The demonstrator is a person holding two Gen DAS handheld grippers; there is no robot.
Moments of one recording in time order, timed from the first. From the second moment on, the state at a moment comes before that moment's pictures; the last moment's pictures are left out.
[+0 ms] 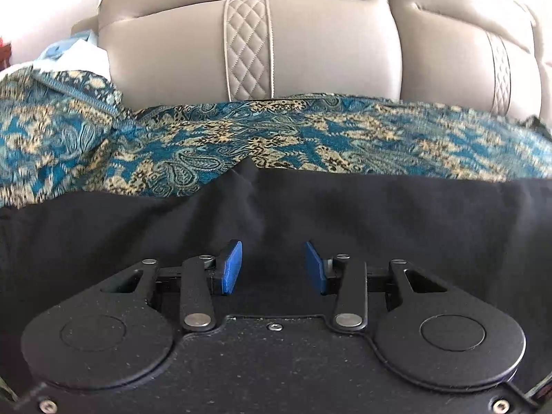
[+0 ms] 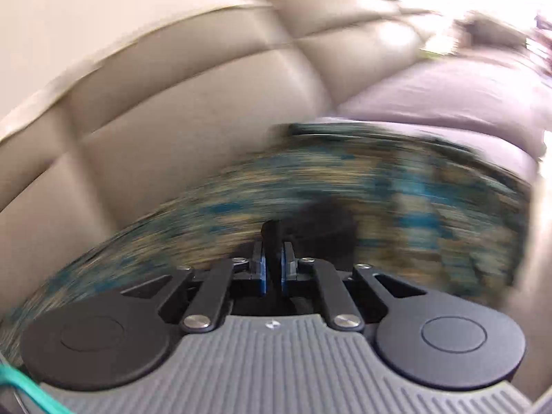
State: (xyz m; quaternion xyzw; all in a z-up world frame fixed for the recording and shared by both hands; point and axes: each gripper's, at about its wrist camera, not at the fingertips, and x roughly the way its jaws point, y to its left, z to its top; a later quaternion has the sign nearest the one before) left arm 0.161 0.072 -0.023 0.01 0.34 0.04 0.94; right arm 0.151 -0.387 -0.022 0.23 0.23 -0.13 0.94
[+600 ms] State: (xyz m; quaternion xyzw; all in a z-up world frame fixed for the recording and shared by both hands) left arm 0.096 0.122 -0.019 -0.15 0.38 -0.06 0.91; right arm 0.098 -0.090 -0.057 -0.04 0.26 0.27 0.93
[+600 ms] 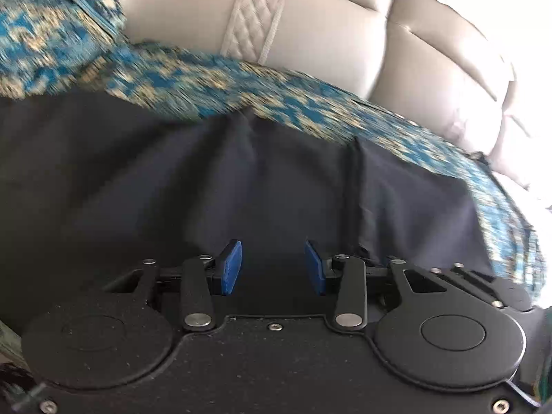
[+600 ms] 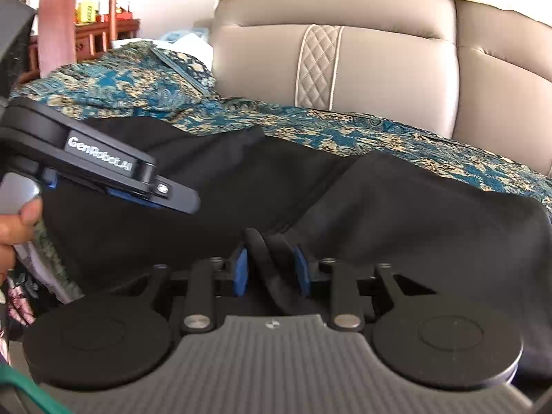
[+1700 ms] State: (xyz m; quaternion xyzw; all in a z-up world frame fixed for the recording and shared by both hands) left arm 0.082 0.095 -0.016 -0.27 0.43 -0.09 0.85; right arm 0.066 -0.096 -0.064 -0.14 0.19 0.22 0.95
